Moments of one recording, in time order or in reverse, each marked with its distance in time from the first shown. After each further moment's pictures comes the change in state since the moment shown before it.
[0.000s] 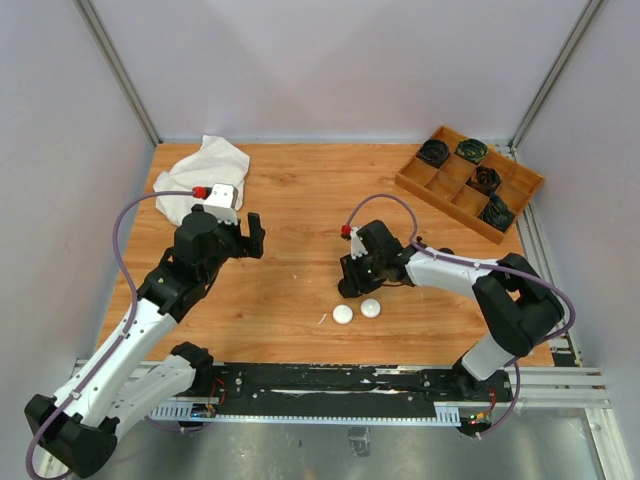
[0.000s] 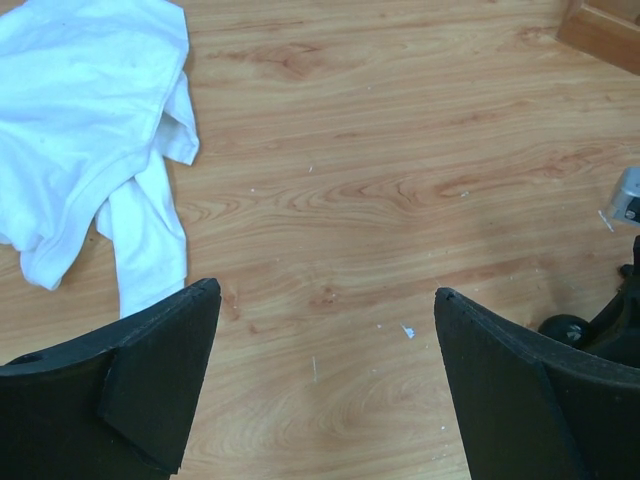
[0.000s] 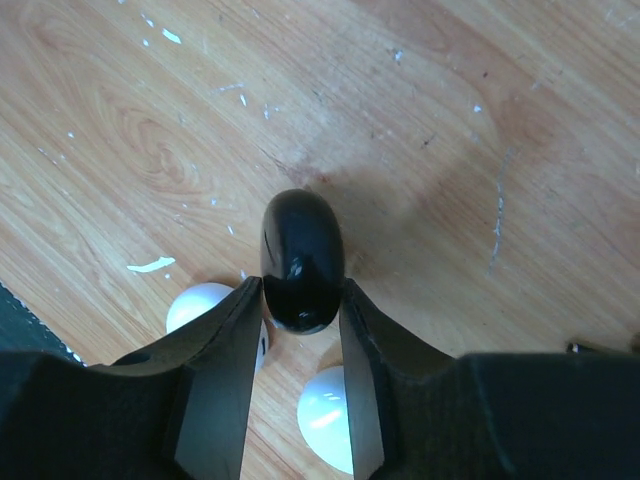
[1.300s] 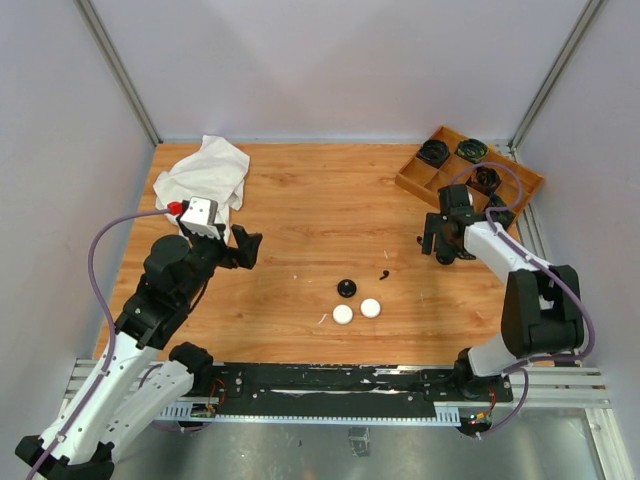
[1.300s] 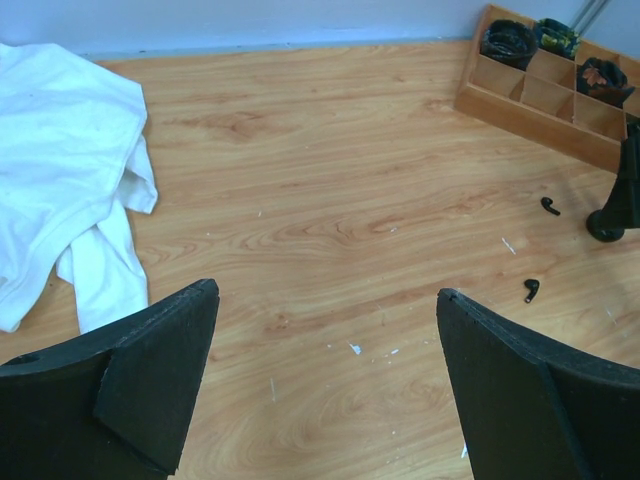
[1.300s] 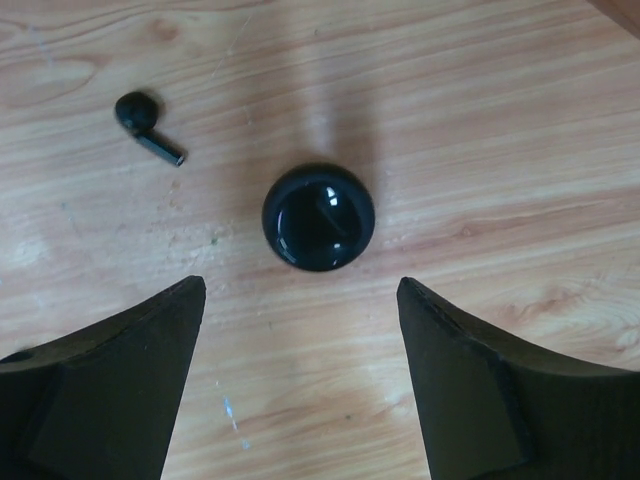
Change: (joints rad) left arm 0.005 -0.215 -0.049 0.021 0.109 -0.030; right arm -0.544 -0.105 0.119 -0.338 0.541 0.003
